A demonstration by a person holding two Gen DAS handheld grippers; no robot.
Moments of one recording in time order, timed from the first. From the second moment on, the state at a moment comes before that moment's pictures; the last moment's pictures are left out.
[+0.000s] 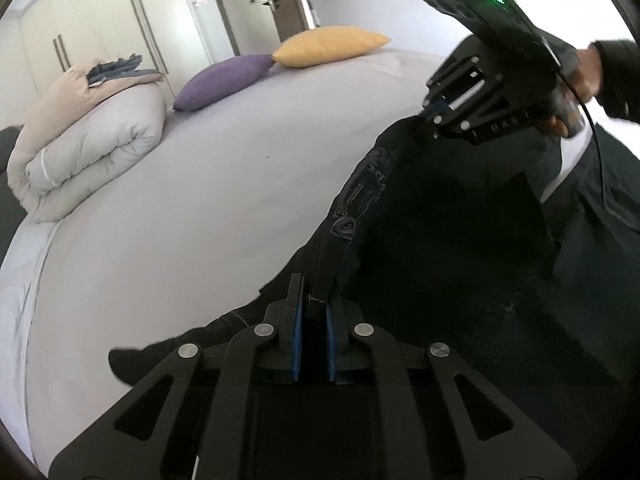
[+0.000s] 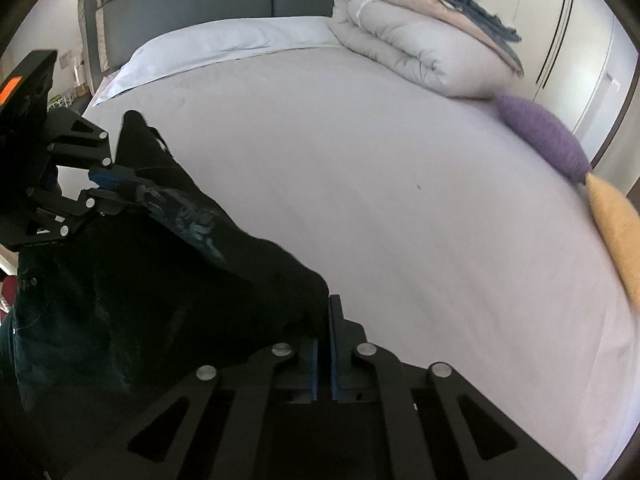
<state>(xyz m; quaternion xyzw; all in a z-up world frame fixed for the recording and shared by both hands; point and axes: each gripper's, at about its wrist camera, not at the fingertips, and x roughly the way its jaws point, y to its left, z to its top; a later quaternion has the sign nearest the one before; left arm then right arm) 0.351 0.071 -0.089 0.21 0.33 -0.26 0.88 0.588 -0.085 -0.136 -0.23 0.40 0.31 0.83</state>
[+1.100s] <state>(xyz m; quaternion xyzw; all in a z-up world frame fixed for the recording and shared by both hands) 0.139 0.093 -0.137 0.21 0.37 -0.27 0.86 0.242 0.017 -0.217 -0.62 0.22 0.29 0.69</state>
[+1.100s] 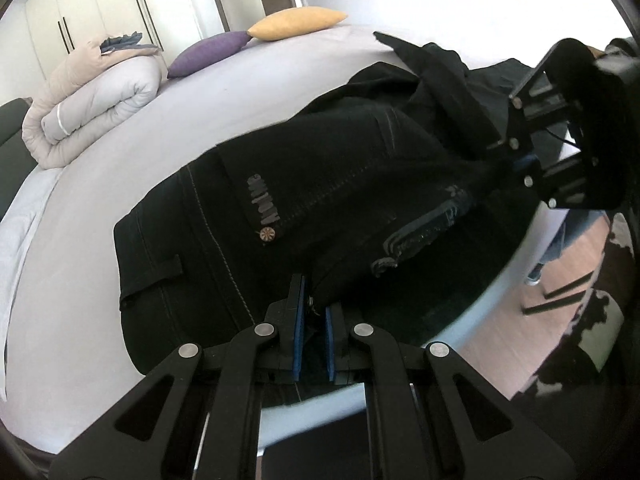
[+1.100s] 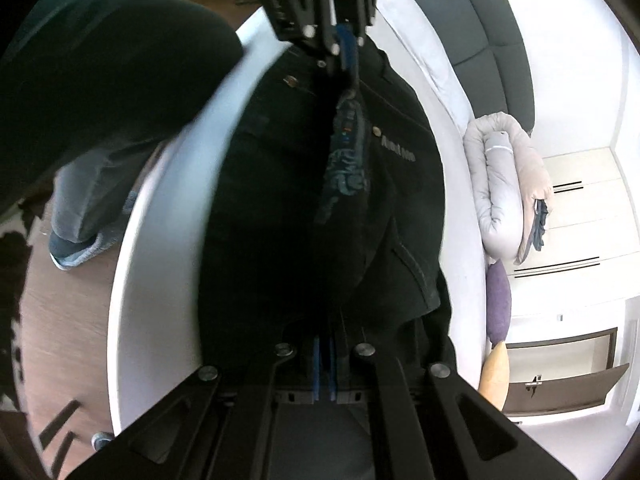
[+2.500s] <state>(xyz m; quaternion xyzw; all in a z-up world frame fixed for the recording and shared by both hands) 0.180 0.096 -0.098 0.16 0.44 -0.18 0.86 0.209 0.030 -0.231 -0.54 0.25 0.24 0.77</state>
